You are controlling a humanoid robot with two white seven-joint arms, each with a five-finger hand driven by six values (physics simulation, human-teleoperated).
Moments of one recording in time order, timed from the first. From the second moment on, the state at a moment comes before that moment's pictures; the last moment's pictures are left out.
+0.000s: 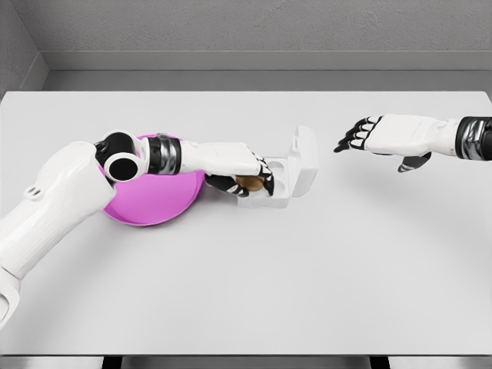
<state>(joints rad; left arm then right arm) -0.86 0.36 -0.92 -1.15 -0.34 -0.61 -0.55 -0.77 -0.85 0.71 -1.42 0.50 -0.61 0.61</state>
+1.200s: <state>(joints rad) -0.92 0.52 -0.91 -1.16 -0.19 -0.61 -0.55 -0.77 -0.84 0.73 -1.50 0.50 -0.61 0.61</state>
